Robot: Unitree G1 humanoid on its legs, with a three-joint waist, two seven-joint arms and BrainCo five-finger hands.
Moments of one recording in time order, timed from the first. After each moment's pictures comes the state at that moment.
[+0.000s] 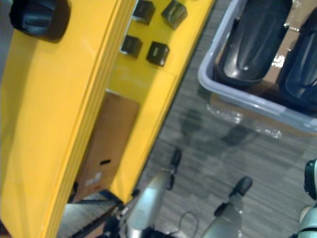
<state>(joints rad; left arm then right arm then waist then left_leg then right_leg) 0.14 0.07 -0.22 0.95 -0.57 -0.46 -0.05 -1.09 -1.06 0.24 1.11 0.14 0.33 -0.39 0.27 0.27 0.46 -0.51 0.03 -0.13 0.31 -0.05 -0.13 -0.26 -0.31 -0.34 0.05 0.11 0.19</state>
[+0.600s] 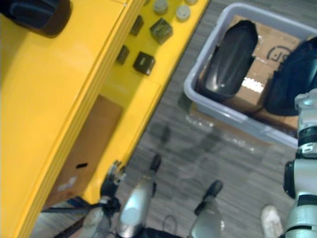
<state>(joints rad) 0.25 0.16 -0.10 0.09 -0.49 -0.27 -0.03 -0.91 -0.84 -0.02 0.94 0.06 0.25 -0.53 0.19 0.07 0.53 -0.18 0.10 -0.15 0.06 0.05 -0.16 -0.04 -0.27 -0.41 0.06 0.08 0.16</state>
